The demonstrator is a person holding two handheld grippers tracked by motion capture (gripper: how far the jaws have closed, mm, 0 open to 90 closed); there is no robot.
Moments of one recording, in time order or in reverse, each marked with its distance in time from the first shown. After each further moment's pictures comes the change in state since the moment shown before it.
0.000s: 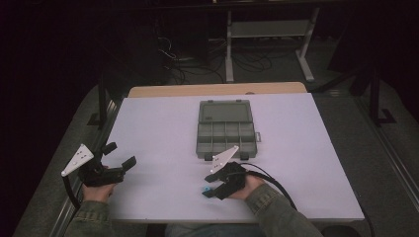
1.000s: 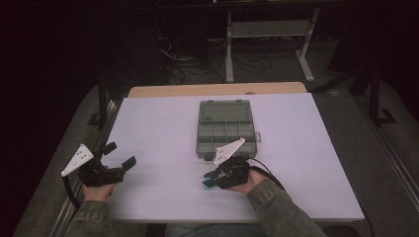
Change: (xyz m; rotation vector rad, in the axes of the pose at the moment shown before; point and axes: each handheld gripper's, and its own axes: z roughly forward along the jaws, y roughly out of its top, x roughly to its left) left arm 0.000 0.000 0.000 0.001 0.002 0.002; right arm -0.004 0.011 -0.022 -0.075 -0.009 0.054
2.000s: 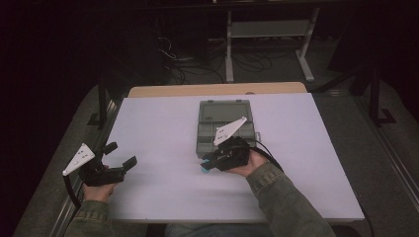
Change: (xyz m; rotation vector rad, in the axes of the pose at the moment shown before) left arm 0.000 0.000 0.002 0.003 -0.005 0.001; right arm -0.016 0.041 -0.030 -0.027 -0.013 0.000
